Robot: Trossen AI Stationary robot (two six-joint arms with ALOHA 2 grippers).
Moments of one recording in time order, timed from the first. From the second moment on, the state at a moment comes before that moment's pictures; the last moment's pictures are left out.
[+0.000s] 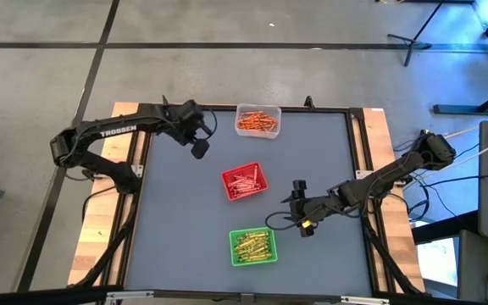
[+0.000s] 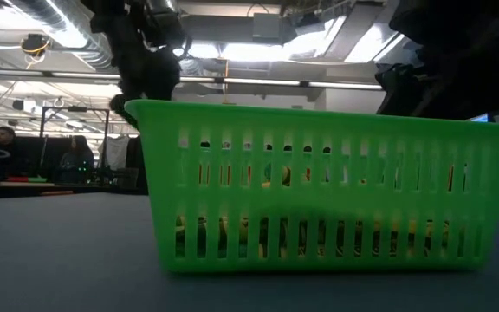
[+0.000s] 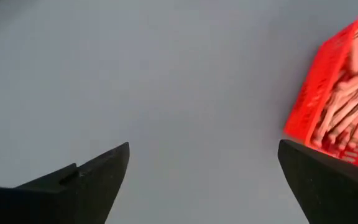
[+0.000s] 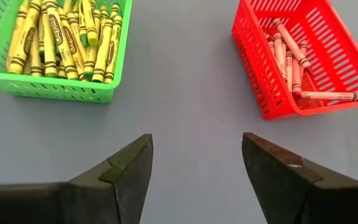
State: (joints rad) left arm 0.52 1.33 1.01 -0.81 0.04 -0.35; right arm 0.45 1.35 0.66 -0.12 0.32 0.09
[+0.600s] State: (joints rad) left arm 0.54 1.33 1.01 -0.85 -0.16 -0.34; right arm 0.45 1.35 0.66 -0.12 0.35 0.07
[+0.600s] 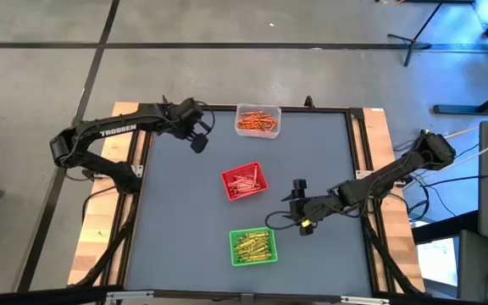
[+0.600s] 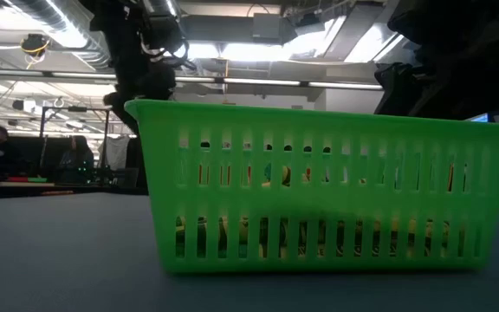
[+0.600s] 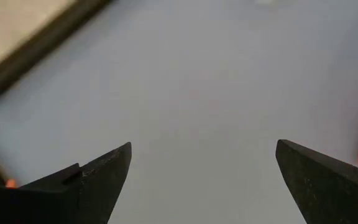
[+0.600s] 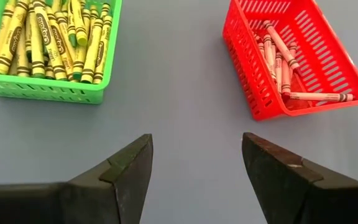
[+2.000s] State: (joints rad) left arm 0.84 1.96 1.29 -1.48 -0.37 0.12; right arm 0.38 1.35 0.42 0.11 0.47 -0.07
